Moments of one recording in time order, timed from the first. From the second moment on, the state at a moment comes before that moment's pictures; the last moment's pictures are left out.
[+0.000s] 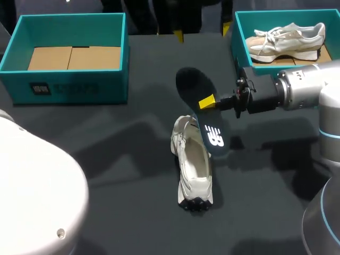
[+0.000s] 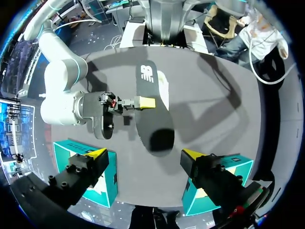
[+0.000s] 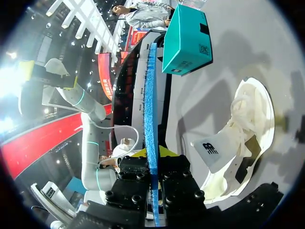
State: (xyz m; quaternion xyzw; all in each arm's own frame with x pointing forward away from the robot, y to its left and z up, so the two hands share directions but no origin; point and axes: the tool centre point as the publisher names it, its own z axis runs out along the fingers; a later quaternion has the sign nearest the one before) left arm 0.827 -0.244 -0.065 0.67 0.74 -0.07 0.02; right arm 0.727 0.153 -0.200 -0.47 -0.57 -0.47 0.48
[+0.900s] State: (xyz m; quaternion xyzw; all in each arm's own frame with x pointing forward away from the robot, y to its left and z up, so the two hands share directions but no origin) left arm 0.779 -0.168 -0.081 0.67 0.69 -0.22 0.18; right arm 0.727 0.153 -0.200 -0.47 -0.57 -0.47 0.48
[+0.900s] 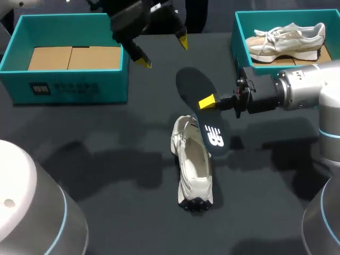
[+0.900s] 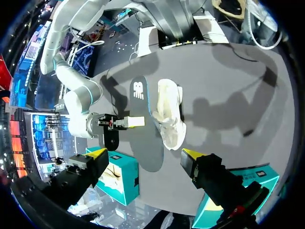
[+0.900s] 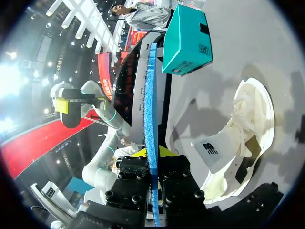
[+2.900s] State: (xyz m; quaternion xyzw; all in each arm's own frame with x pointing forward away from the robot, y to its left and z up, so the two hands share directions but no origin) left arm 0.759 -0.213 -0.183 0.45 0.60 -0.44 0.49; right arm 0.717 0.170 -0.183 -0.47 -0.50 -0.51 0.52
